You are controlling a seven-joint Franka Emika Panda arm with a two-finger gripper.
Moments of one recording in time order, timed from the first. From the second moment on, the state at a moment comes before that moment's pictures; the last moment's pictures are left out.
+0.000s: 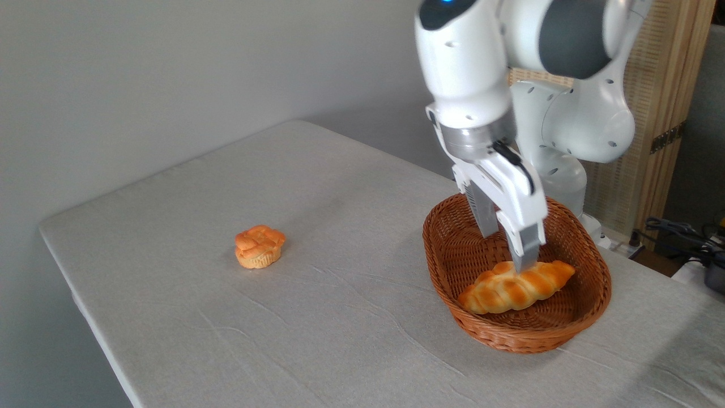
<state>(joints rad) -0.10 -0.54 0.33 -2.45 0.22 1.69 1.27</state>
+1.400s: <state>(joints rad) -0.12 -0.53 0.43 -2.57 0.29 1.84 1.37</state>
